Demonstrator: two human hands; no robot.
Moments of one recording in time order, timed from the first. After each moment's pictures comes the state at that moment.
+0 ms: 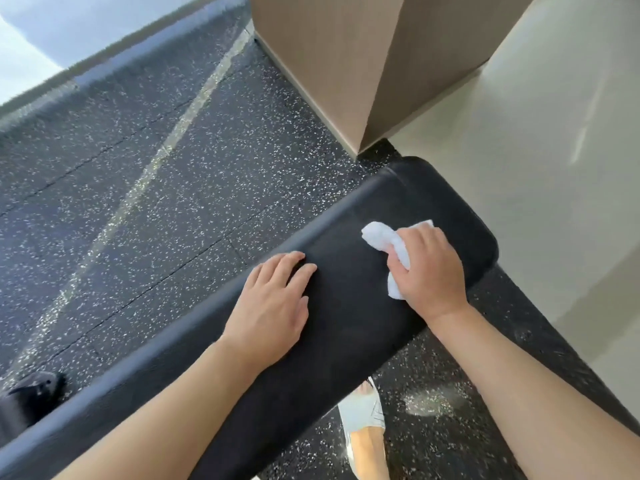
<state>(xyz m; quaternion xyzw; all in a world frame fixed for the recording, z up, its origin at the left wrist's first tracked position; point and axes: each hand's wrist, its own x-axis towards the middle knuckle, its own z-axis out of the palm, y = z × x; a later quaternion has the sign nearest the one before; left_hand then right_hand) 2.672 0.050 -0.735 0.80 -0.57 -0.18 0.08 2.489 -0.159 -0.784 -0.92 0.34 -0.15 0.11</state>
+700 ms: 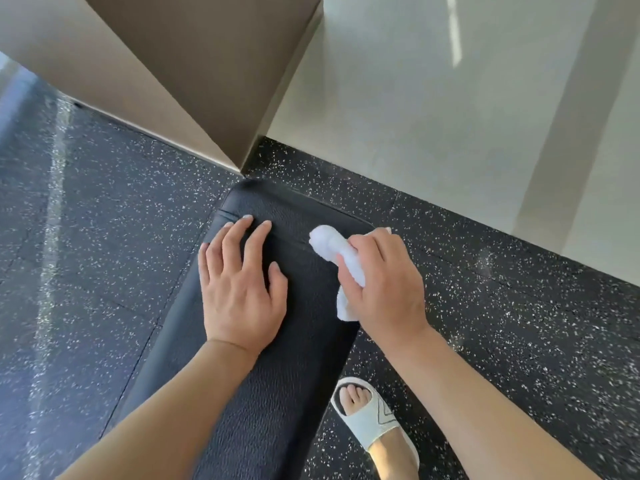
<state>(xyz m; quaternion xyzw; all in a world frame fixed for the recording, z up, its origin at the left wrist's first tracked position) 2.608 -0.145 -0.791 0.79 -0.60 -0.08 0.13 2.412 -0.194 -0.803 -0.78 0.56 -0.25 0.13</state>
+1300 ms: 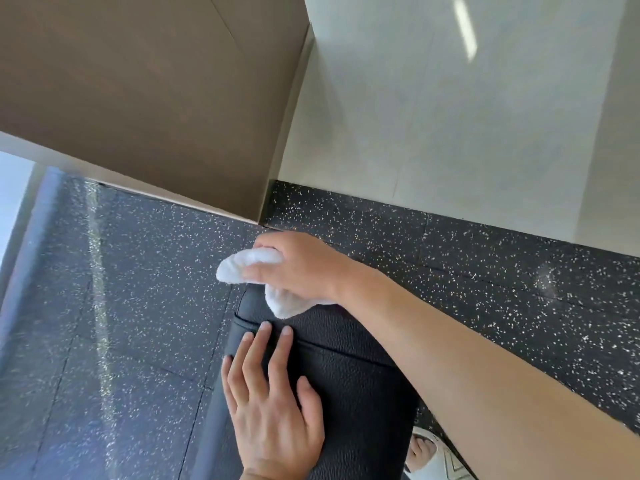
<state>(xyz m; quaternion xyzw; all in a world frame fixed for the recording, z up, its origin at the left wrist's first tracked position) 2.613 -0.147 -0.808 0.78 -0.62 -0.04 0.10 2.537 -0.367 -0.805 -0.69 0.39 -0.08 0.61</state>
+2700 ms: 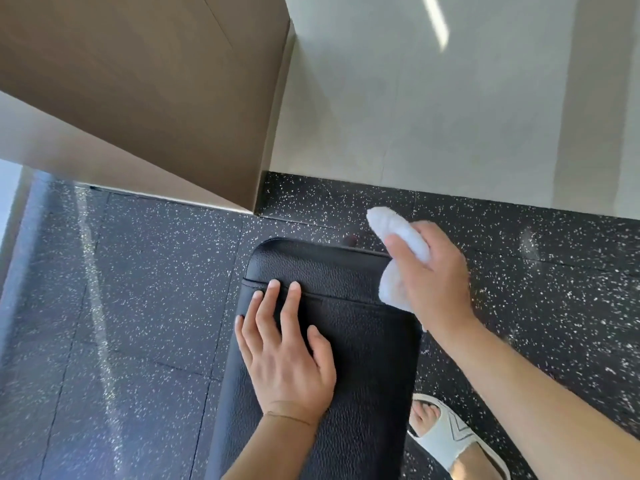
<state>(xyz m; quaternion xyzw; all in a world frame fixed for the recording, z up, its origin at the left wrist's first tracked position) 2.615 -0.150 -0.806 0.77 -0.62 -0.08 0.12 2.424 -0.253 -0.805 -0.45 0.70 -0.34 0.43</state>
